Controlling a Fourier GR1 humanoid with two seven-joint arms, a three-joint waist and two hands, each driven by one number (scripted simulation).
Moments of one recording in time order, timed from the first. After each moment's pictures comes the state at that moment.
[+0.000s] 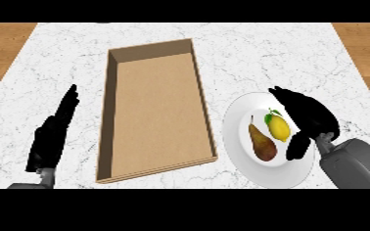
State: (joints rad) left arm 0.00 0.36 -0.12 -1.54 -0.01 0.22 0.08; right arm -0.34 -0.63 0.51 -1.47 0.51 0.27 0.50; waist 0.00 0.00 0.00
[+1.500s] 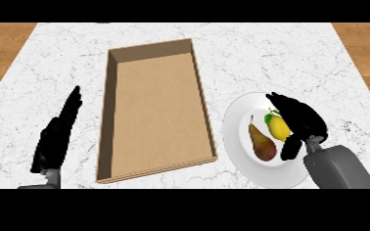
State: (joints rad) left arm 0.02 0.22 -0.01 -1.56 -0.16 0.10 0.09; right arm -0.25 -0.38 0.25 -1.33 0.89 0.35 0.28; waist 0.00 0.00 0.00
